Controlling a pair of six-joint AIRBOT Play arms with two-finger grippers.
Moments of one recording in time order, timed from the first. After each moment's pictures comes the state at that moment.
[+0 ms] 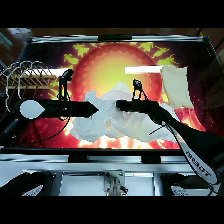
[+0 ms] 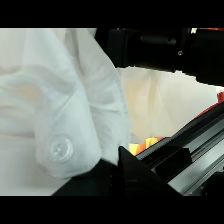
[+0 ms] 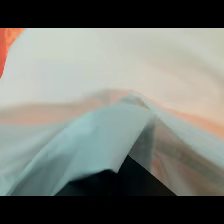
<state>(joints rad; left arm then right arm) -0.51 -1.04 1.01 0.96 -0.85 -1.59 0.45 -1.54 1.00 2.14 -0.39 -1.49</state>
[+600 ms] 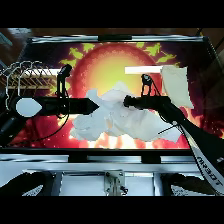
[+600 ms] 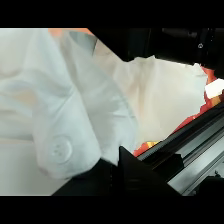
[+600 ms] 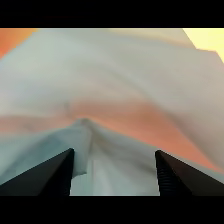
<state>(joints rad) -0.51 -1.04 1.05 0.95 -0.85 -1.59 0.36 -1.44 1.00 1.98 -0.56 -1.47</state>
